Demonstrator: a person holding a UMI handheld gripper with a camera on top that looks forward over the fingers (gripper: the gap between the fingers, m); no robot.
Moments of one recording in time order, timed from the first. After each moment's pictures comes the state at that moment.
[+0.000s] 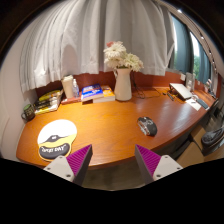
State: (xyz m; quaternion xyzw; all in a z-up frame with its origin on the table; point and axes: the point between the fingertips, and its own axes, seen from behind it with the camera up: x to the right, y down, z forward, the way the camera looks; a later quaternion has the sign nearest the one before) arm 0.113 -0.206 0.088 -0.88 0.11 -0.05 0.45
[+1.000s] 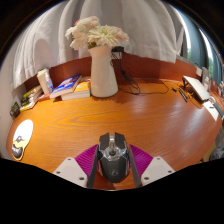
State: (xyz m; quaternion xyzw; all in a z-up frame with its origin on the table) arm 0.311 -0.066 -0.011 -0.91 0.05 0.00 0.42
